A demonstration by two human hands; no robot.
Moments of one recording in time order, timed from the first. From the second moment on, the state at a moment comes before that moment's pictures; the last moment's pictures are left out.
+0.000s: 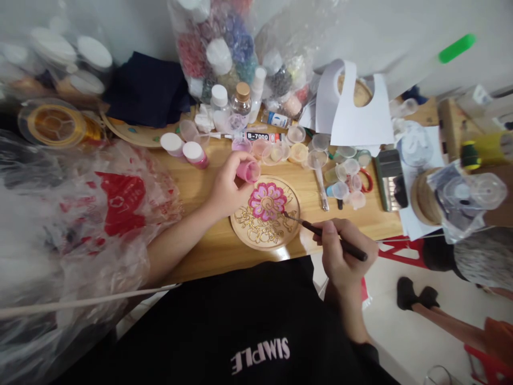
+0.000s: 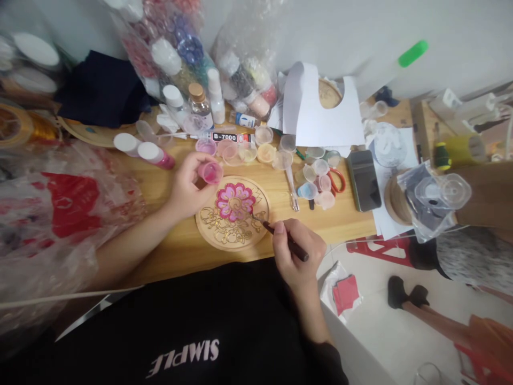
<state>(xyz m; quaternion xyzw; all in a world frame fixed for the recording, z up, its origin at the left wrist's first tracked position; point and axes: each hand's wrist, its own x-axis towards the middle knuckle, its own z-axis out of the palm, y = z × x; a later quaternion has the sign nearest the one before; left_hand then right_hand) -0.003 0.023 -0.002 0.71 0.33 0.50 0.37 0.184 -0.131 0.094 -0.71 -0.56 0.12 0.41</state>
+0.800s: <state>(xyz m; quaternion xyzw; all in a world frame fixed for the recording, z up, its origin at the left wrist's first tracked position) -0.003 0.023 -0.001 0.71 0.34 0.49 0.37 0.185 -0.133 0.091 -0.71 -0.55 0.11 0.41</state>
